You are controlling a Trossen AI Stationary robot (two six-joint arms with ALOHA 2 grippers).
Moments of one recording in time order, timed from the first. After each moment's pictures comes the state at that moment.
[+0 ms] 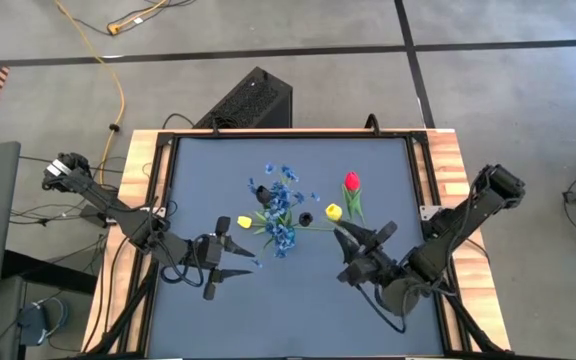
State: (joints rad) left arm -0.57 1.13 0.81 0.05 -0.45 -0.09; right arm 0.75 1.48 1.09 0.07 1.57 -0.49
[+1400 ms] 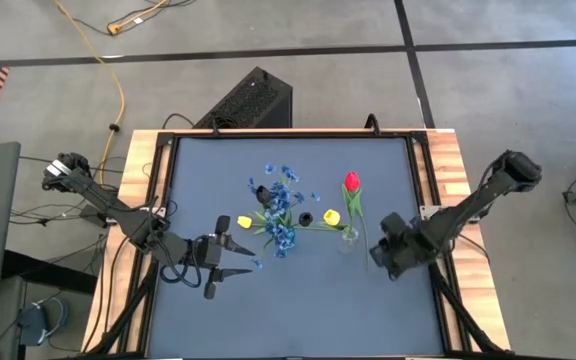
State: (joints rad) left arm -0.56 1.13 0.81 0.07 -0.46 -0.02; right arm 0.60 1.18 0.68 -1.00 0.39 1.57
